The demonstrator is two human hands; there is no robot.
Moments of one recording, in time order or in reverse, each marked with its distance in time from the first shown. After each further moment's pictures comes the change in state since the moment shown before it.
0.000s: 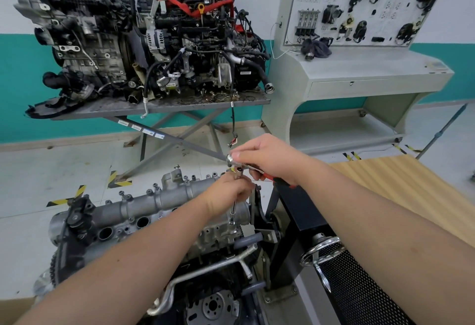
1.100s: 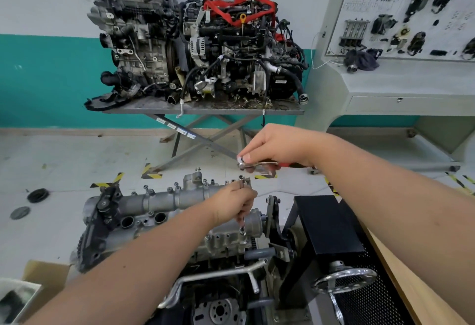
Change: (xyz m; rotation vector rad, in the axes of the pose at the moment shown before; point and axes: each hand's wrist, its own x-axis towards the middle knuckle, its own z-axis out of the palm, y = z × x) left_hand -0.003 0.000 -0.011 -0.017 0.092 -0.182; right_hand 0.043 -0.041 -0.036 -0.407 -0.378 -0.124
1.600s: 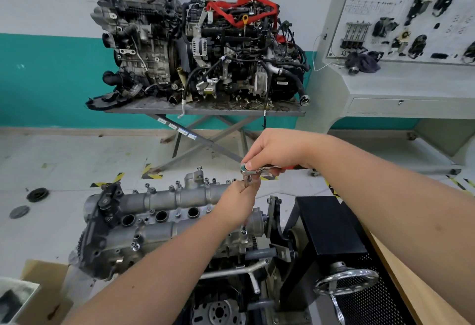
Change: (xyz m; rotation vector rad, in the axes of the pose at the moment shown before) left_hand -0.004 -0.004 0.021 0.222 0.308 0.042; right_hand 0.002 0.001 0.008 -0.052 -0.019 0.099
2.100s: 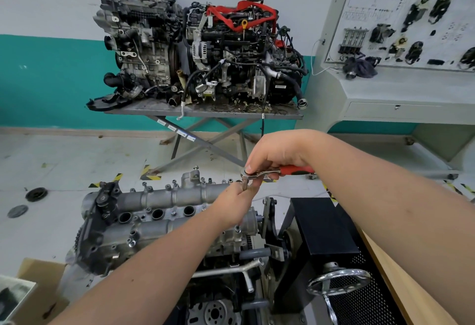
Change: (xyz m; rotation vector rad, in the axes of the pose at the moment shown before) left_hand -0.004 0.002 0.003 0.063 -0.064 -0.019; right_hand -0.014 -0.008 -0.002 0.076 -0.140 0.257
